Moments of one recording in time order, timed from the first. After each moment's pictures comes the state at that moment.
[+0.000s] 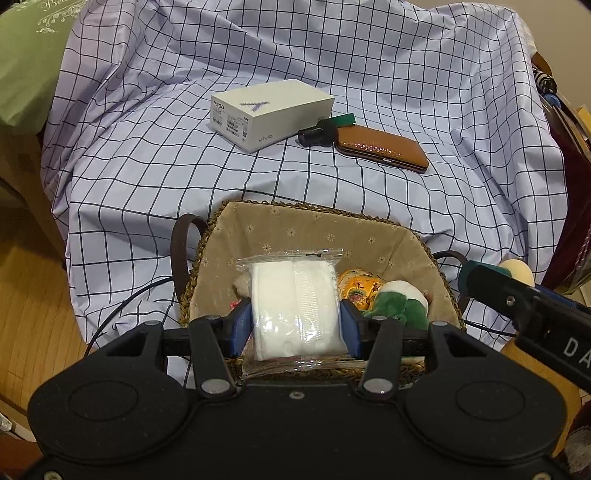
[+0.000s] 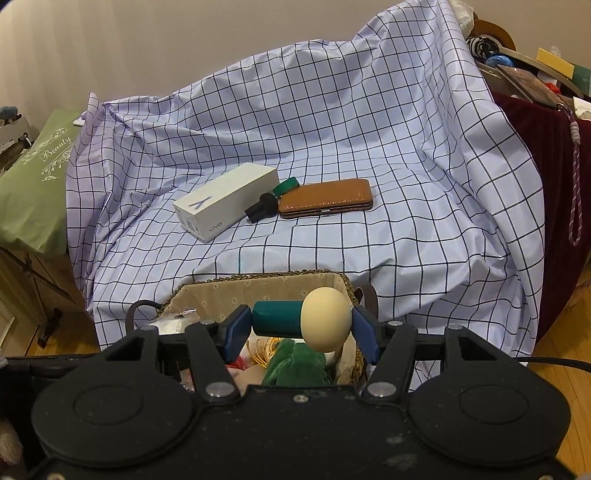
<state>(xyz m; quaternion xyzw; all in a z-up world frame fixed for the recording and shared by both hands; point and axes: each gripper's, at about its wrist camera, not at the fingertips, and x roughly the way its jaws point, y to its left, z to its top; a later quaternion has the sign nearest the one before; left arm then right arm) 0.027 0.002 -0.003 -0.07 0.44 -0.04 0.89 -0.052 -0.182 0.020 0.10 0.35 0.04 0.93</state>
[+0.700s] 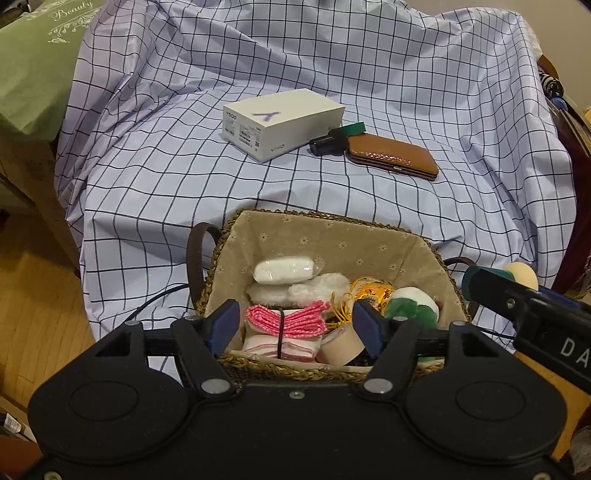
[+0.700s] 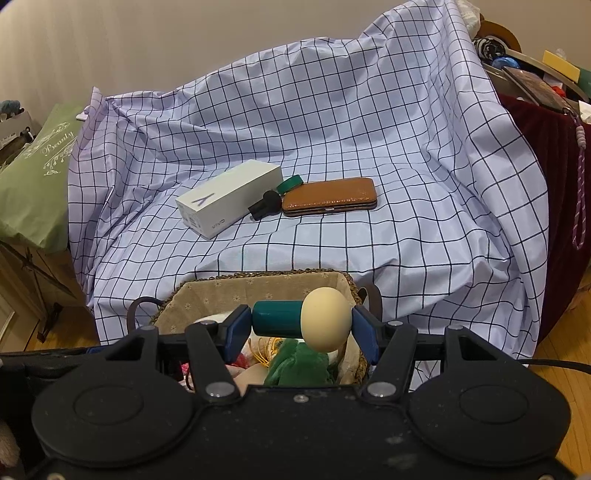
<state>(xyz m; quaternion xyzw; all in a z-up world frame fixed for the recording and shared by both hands) 0.024 0.003 0.000 -0.06 0.43 -0.02 0.90 -0.050 -0.179 0.019 0.09 0.35 0.04 0.93</state>
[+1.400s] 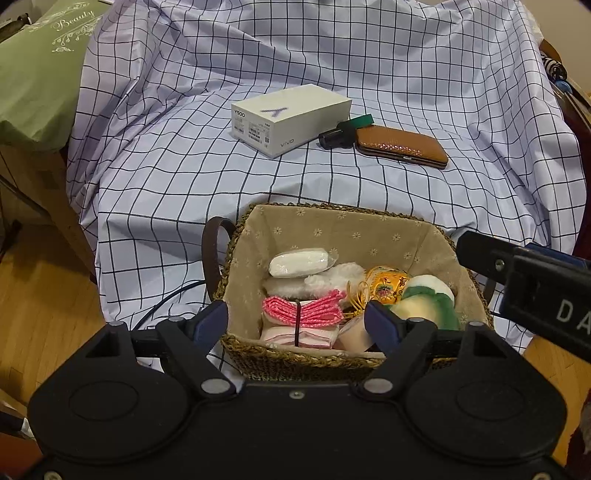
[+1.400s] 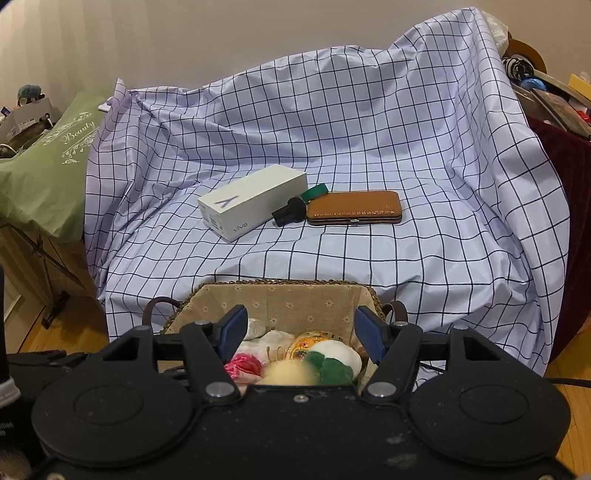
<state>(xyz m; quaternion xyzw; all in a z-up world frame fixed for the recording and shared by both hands) 0.018 0.003 -0.002 -0.03 0.44 -0.01 0.90 -0.045 -0.163 0.024 0.06 0.34 0.07 0.94</state>
